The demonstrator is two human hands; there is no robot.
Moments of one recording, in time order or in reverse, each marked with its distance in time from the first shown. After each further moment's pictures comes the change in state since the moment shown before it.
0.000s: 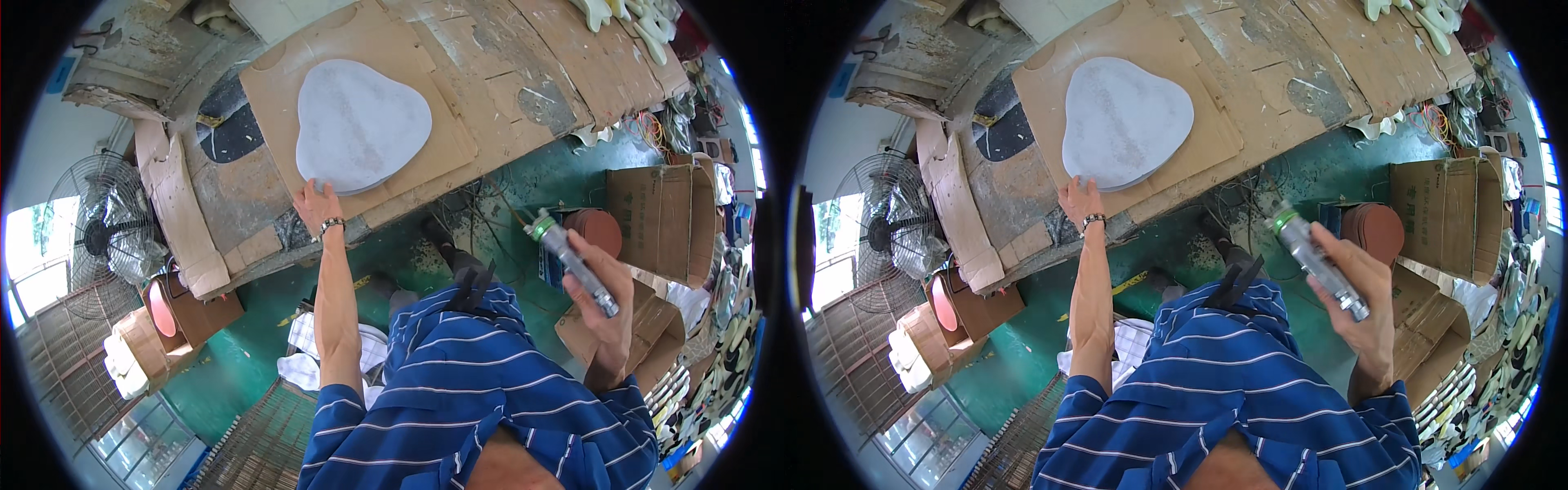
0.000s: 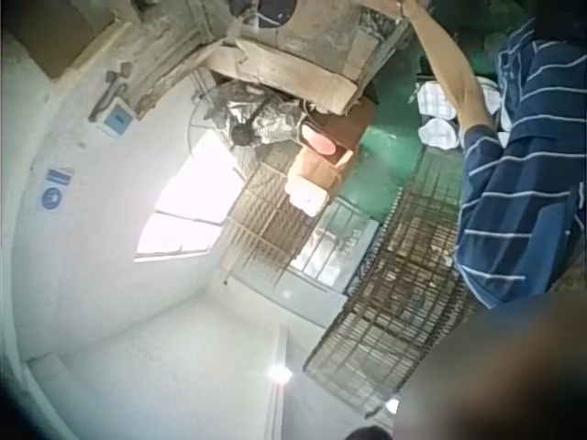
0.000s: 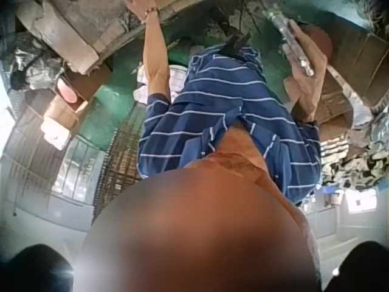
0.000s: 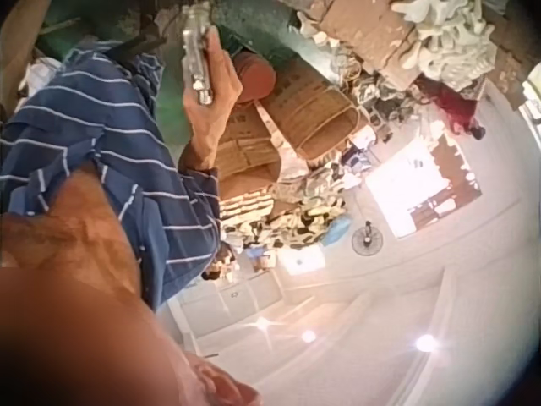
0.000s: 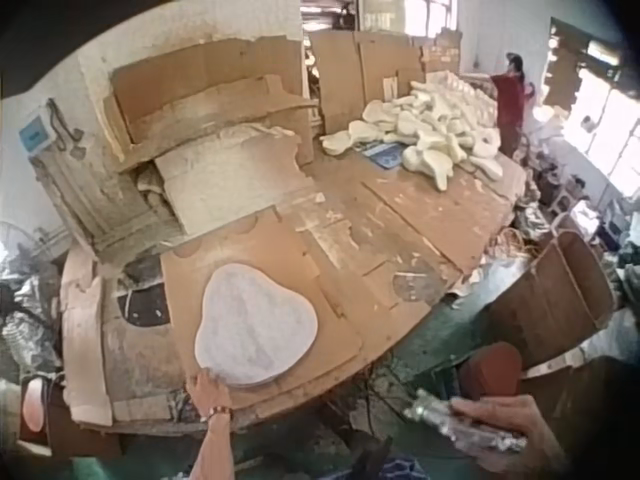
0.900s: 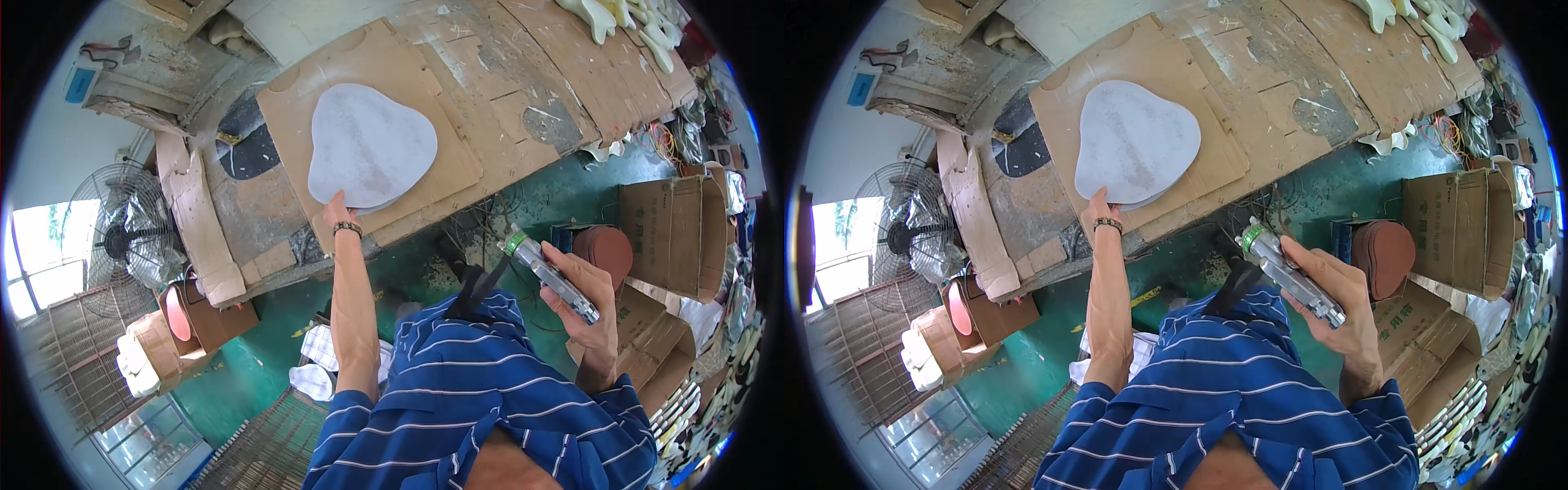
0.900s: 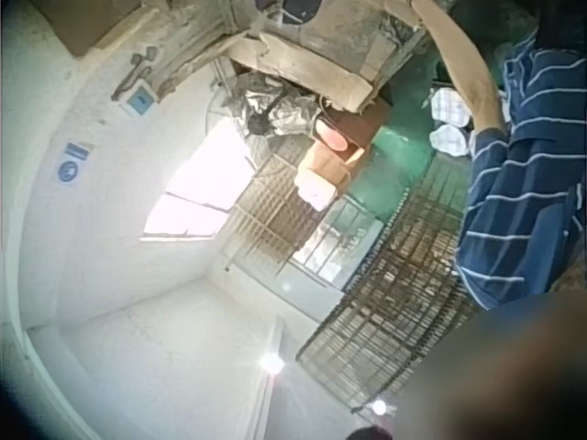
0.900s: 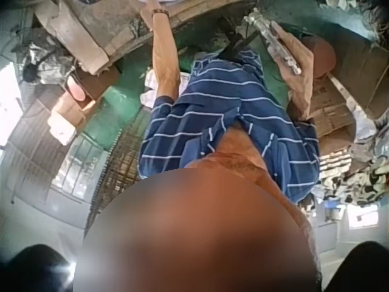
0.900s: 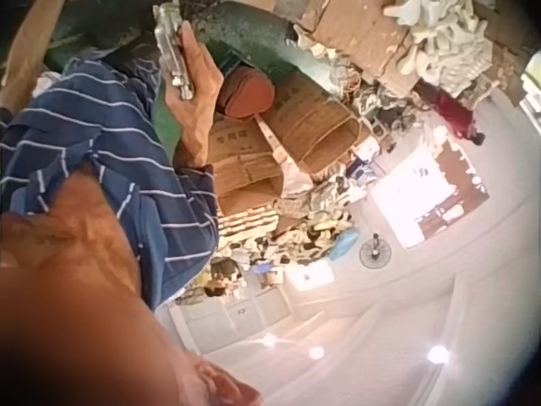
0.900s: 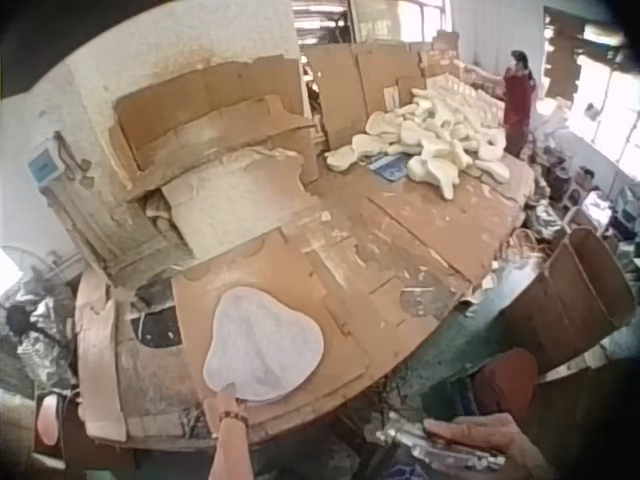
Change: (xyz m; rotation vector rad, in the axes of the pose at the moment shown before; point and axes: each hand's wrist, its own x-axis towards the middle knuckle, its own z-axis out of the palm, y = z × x) left_hand 0.029 0.022 0.045 -1.139 -0.237 -1.011; right_hand 0.017 0.015 0.001 0.124 0.002 -0.110
